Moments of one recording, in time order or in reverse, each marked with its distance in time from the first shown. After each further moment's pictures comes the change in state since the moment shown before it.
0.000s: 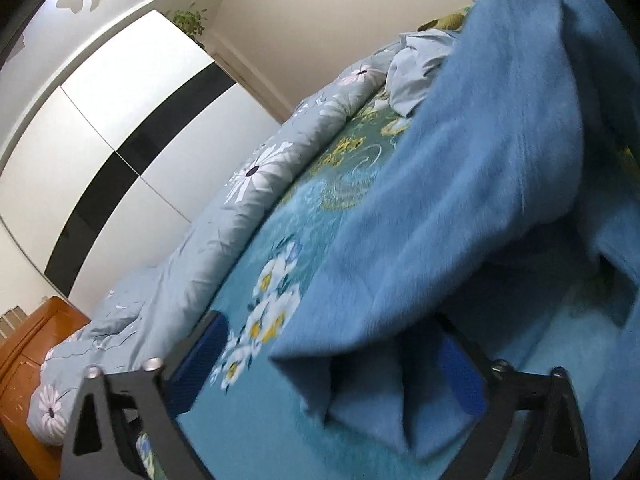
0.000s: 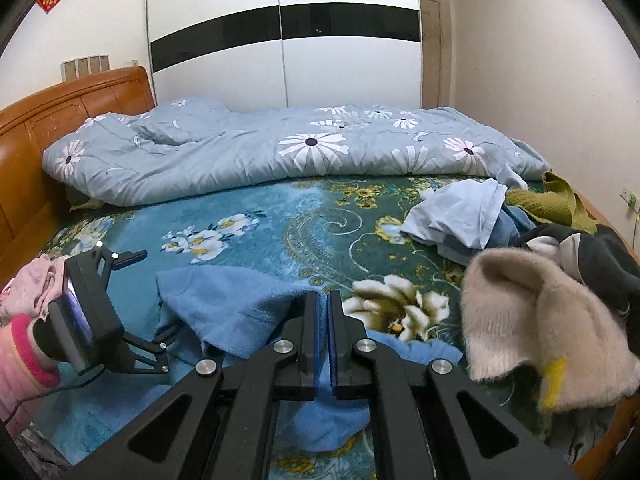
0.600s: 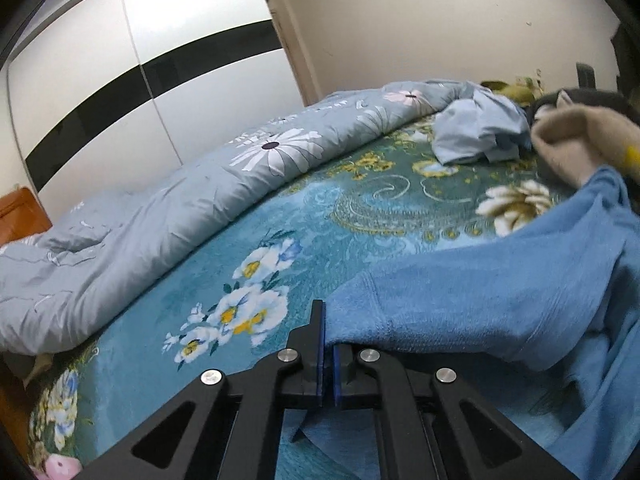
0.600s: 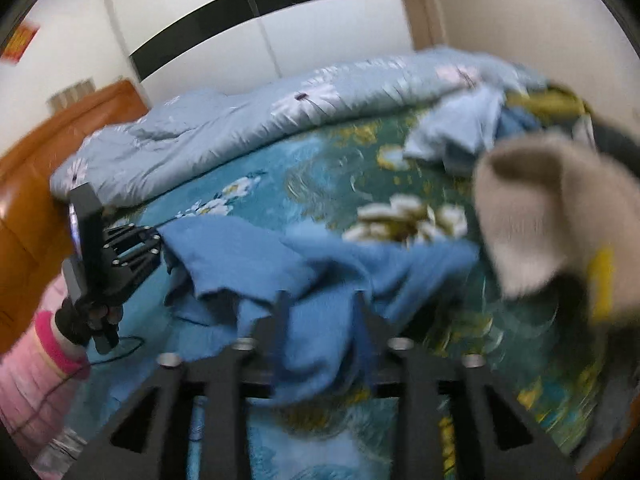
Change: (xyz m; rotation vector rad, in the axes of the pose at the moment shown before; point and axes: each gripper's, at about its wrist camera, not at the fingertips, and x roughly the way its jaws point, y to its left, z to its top) left arm -0.001 0.049 0.011 -0.388 0.031 -0.117; right arm 0.022 -0.035 -0.069 0.228 0.149 0.144
